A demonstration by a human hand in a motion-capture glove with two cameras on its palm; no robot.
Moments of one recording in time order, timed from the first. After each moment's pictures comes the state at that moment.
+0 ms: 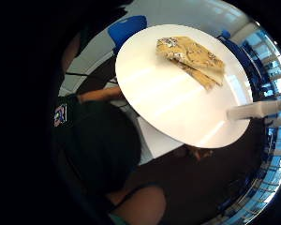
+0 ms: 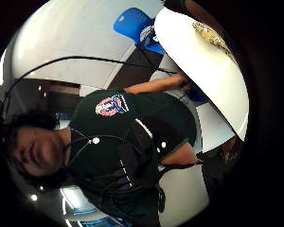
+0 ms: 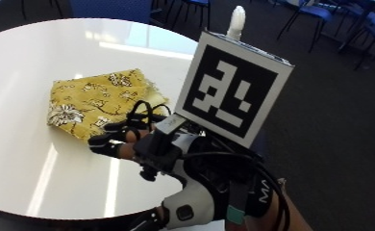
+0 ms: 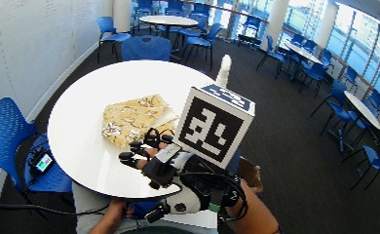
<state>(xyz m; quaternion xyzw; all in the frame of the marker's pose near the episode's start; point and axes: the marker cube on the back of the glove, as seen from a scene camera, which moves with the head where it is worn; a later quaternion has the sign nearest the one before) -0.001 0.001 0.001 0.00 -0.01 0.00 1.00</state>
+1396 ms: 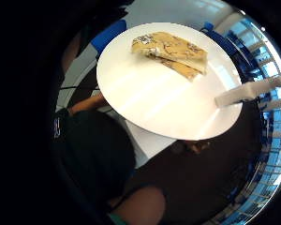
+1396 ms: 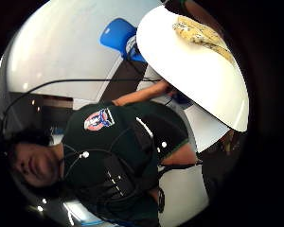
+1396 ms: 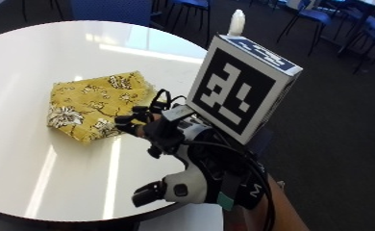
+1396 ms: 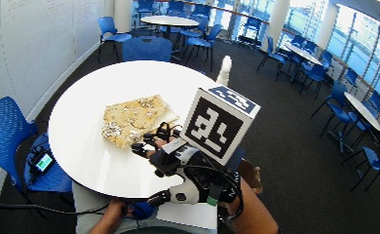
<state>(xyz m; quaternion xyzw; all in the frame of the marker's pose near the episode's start) 0.031 0.002 0.000 0.05 0.04 0.11 0.99</state>
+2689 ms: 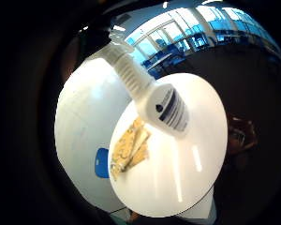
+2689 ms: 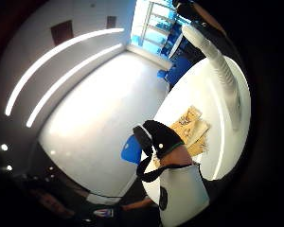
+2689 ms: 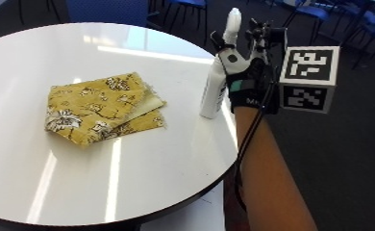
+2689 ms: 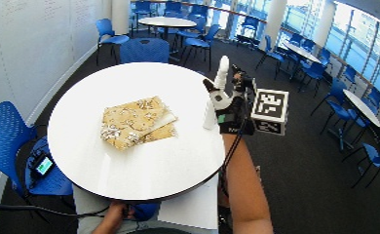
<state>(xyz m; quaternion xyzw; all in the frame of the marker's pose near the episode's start) 0.242 0.011 -0.076 0.54 -0.15 0.37 0.74</state>
